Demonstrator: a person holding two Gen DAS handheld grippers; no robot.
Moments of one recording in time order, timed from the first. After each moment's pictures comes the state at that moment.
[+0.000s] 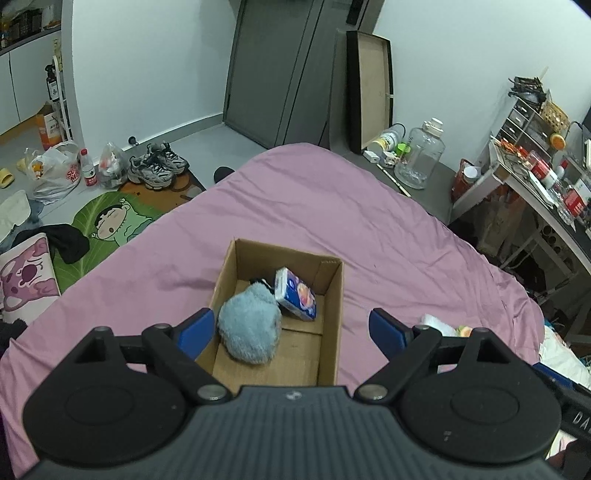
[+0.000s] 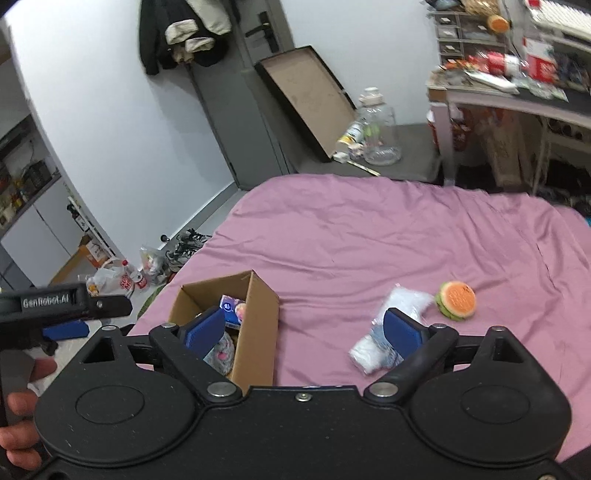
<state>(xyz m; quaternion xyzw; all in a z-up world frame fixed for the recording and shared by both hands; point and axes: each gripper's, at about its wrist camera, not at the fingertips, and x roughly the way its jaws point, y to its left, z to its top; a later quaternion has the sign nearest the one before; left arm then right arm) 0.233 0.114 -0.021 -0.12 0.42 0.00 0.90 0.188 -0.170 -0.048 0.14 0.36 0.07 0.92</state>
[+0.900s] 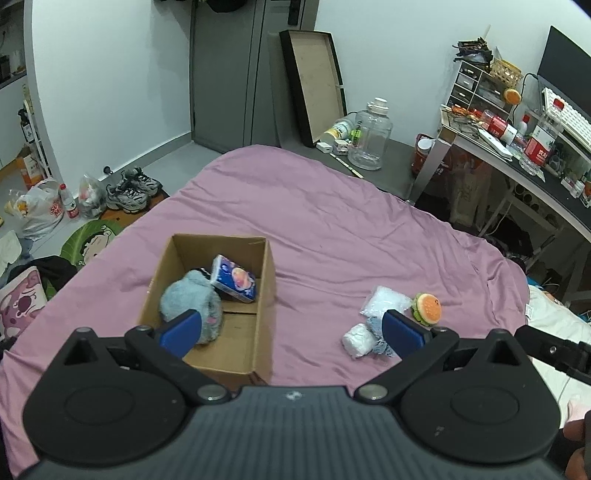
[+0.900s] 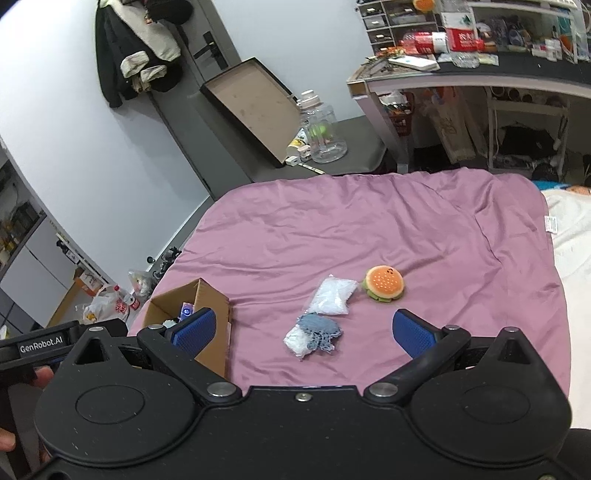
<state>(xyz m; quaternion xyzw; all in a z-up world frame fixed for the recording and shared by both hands) 0.197 0.010 -0.013 -0.05 0.41 -0.02 0.91 0.153 -0.274 -0.056 0.21 0.36 0.04 0.91</state>
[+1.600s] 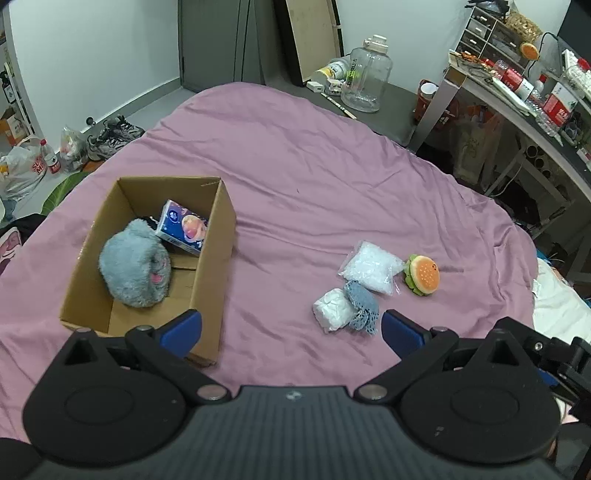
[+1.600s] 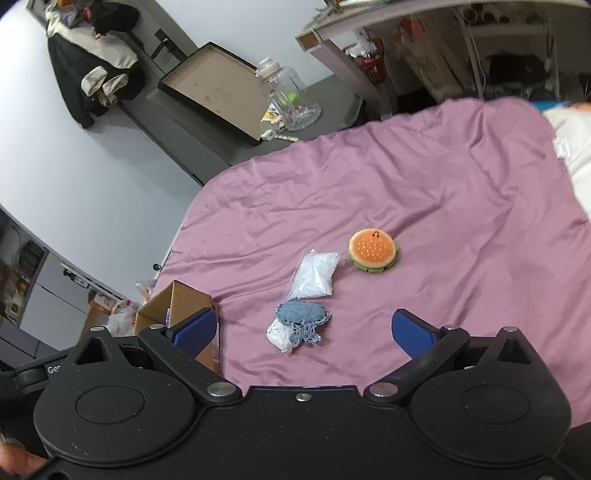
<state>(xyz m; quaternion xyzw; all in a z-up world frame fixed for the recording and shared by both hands) 0.244 -0.039 -0.073 -0.06 0.49 -0.02 0.87 0.192 -0.310 -0.129 0.30 0.40 0.04 0.86</state>
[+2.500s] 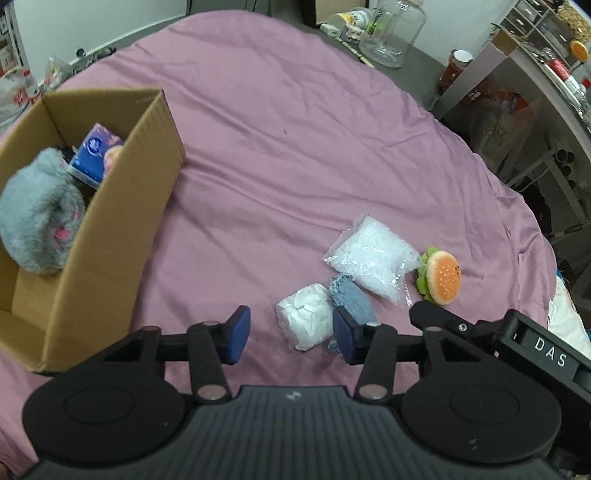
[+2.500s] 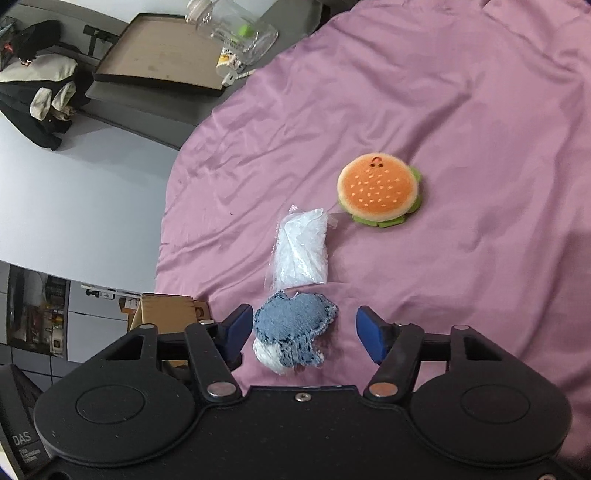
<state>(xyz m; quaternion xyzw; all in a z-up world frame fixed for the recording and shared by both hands) 0.309 -0.066 -0.172 -0.14 0.55 -0.02 0.82 0.281 -0.309 -0.234 0.42 0.48 0.07 0.77</state>
